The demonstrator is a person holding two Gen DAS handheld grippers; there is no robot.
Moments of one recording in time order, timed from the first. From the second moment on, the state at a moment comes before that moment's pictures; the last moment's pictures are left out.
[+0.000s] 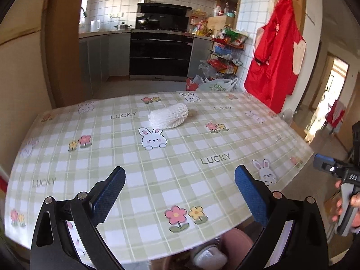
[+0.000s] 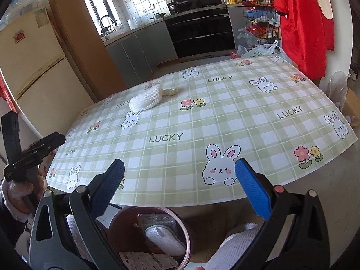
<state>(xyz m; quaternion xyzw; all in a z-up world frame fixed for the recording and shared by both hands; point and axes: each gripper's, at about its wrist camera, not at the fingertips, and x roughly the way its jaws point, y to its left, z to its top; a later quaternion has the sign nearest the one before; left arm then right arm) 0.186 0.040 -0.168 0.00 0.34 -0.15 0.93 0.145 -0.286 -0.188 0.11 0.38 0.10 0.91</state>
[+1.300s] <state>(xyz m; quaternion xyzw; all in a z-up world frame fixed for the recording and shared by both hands) 0.398 0.053 -0.260 -0.02 0.37 -0.19 0.91 0.388 -0.271 -0.242 -0.02 0.46 0.20 0.86</state>
